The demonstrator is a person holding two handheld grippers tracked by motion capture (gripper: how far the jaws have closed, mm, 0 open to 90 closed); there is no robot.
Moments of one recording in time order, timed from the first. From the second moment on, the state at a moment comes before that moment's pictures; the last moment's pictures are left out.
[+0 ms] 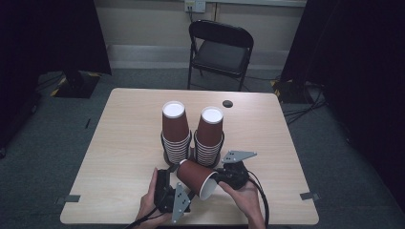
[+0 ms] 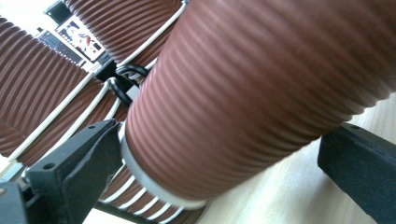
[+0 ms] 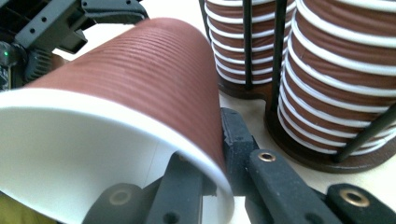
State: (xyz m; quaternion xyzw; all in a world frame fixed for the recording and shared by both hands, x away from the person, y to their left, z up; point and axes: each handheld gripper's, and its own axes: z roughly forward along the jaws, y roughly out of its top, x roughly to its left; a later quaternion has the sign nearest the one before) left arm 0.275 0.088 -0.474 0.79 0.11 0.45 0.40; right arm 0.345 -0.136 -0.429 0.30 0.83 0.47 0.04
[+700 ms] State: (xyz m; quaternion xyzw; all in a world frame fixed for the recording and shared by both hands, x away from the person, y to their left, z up) left arm 0.270 0.065 -0.467 0.79 0.09 0.44 0.43; right arm 0.345 -0.119 -0.432 0.29 0.83 0.47 0.04
